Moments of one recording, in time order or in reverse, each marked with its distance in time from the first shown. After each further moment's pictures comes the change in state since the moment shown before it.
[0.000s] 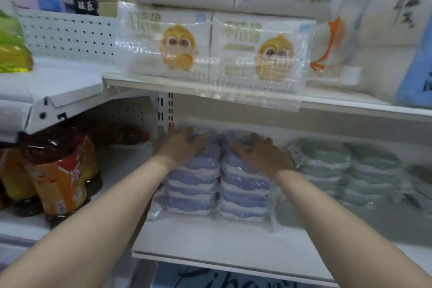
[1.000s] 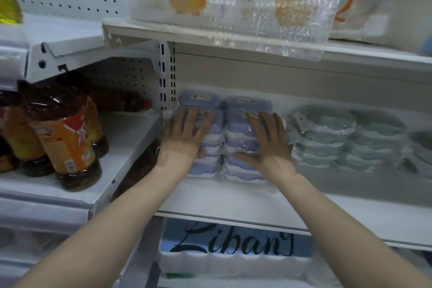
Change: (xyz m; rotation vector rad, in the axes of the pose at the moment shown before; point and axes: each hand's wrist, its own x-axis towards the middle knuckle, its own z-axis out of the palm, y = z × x) left_hand -0.072 -0.023 0.056 0.520 0.377 0.366; right_hand -0.040 0.047 0.078 -0.007 0.561 -0.540
